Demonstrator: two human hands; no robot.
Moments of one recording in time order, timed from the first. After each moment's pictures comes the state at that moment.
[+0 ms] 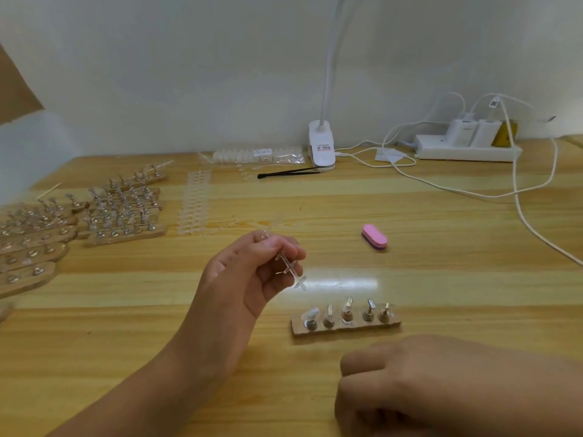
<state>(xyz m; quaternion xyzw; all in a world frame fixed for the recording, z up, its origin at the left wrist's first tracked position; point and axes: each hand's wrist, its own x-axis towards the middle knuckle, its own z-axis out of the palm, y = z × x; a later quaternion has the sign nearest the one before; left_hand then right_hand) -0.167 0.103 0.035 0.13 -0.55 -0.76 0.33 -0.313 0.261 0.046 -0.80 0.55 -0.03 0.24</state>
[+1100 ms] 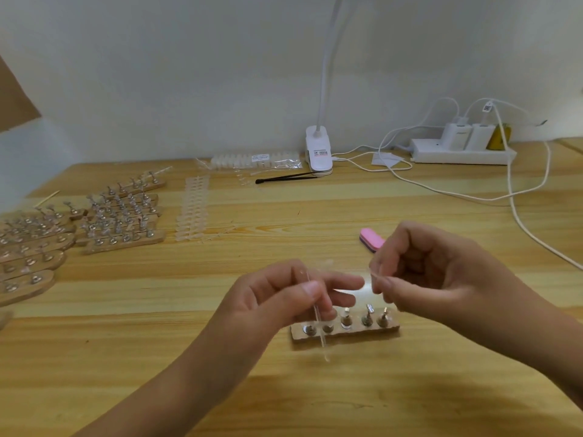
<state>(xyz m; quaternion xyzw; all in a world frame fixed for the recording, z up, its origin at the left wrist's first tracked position) -0.163 0.116 0.041 0.05 -0.69 -0.69 0.20 -0.345 0.257 0.065 -0.56 0.59 -0.51 0.29</state>
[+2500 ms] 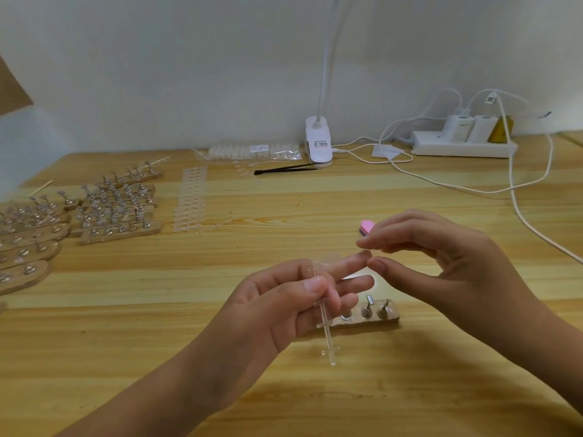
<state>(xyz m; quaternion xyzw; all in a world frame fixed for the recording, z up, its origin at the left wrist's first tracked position) -0.165 0.120 0.038 -0.02 -0.56 -0.82 0.13 -0.349 0.249 0.047 -0.61 0.62 -0.49 0.04</state>
